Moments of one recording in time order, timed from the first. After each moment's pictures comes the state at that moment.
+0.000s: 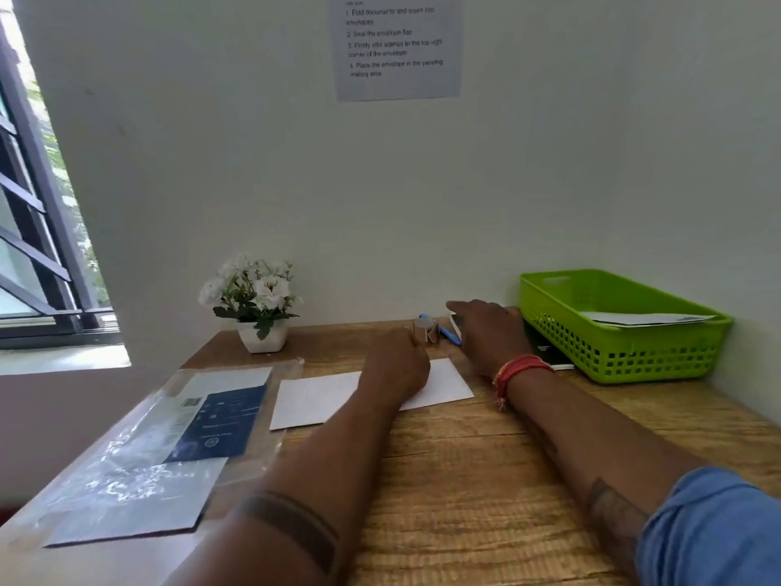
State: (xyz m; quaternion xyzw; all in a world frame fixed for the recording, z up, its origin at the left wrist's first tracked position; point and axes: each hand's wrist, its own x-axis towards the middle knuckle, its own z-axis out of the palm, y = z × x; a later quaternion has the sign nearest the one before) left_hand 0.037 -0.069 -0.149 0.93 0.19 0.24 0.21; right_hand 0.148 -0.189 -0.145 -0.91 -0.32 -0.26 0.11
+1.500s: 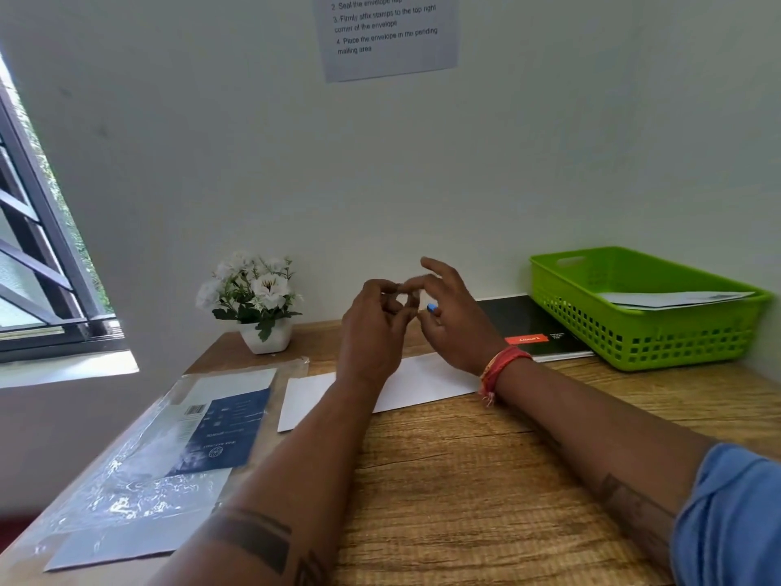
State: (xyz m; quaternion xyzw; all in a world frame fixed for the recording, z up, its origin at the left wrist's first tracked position) left_hand 0.034 -0.030 -0.148 0.83 0.09 0.45 0.31; right_hand 0.125 -0.151 -0.147 -0.72 -0.49 -0.20 0.45
